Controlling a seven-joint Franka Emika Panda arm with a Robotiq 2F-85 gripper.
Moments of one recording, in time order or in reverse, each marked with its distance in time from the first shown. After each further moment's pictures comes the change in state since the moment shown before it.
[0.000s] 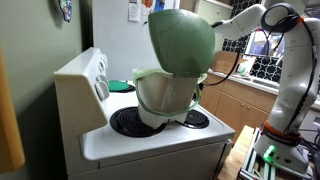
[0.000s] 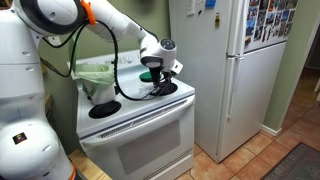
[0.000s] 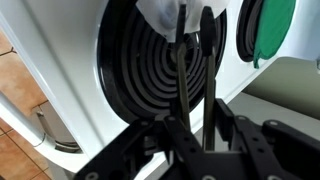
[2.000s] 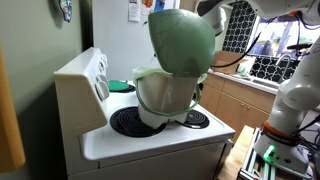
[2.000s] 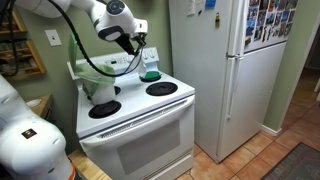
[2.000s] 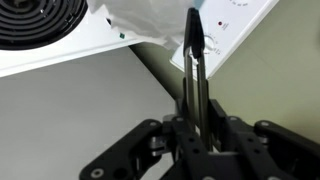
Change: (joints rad) arm 0.162 -0.421 0.156 -0.131 0.016 0.306 -0.181
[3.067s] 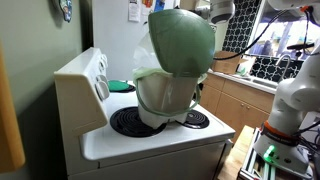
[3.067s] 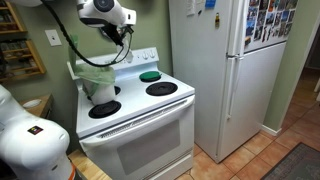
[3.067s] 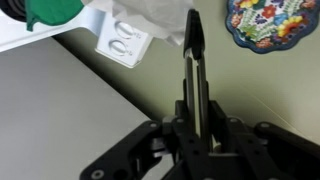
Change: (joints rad) arm 0.119 -0.096 -0.027 0.067 0.485 -0.023 -0.297
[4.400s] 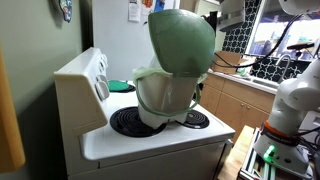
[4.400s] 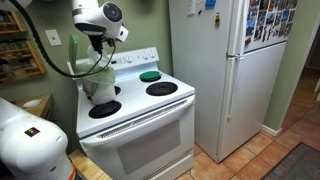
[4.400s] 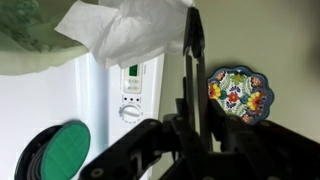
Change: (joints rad) arm -0.067 -0.168 -0.010 -0.224 -0.077 -0.562 0.415
